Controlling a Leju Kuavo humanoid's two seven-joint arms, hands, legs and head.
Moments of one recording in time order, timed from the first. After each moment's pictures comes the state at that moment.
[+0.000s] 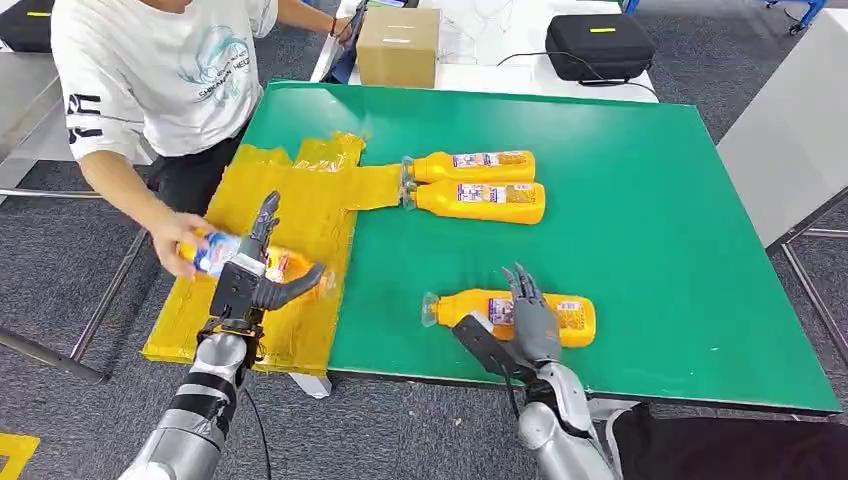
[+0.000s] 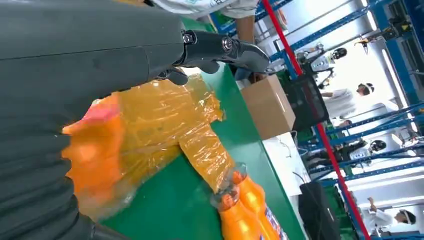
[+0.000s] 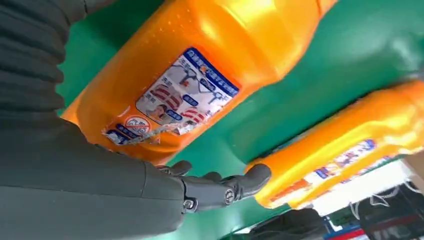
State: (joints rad) left arm -0.36 -0.11 -0.03 -0.92 -0.32 0.10 -0.66; right arm -0.23 0.05 0.32 -1.02 0.93 -0.37 -0.08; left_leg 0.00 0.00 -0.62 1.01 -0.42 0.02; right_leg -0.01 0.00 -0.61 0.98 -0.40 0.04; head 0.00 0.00
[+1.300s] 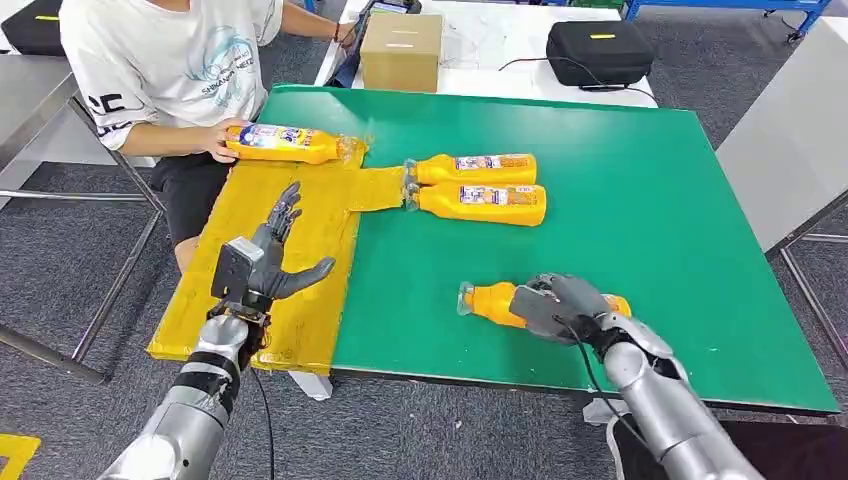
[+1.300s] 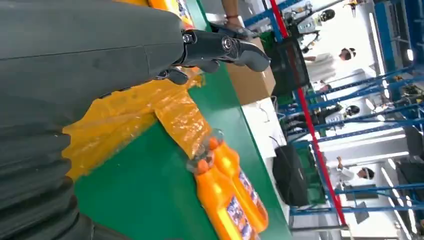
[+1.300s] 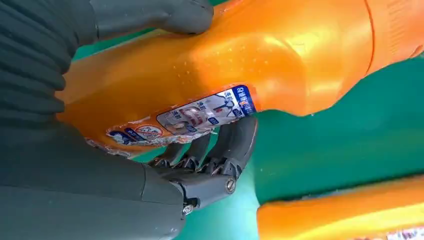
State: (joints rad) left arm -0.47 -0.12 -0.01 -0.79 -0.27 -0.09 -0.70; right arm -0.46 -0.28 0.43 -0.95 0.69 0.26 -0.09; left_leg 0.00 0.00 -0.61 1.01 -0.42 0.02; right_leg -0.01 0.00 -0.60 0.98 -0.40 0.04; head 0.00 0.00
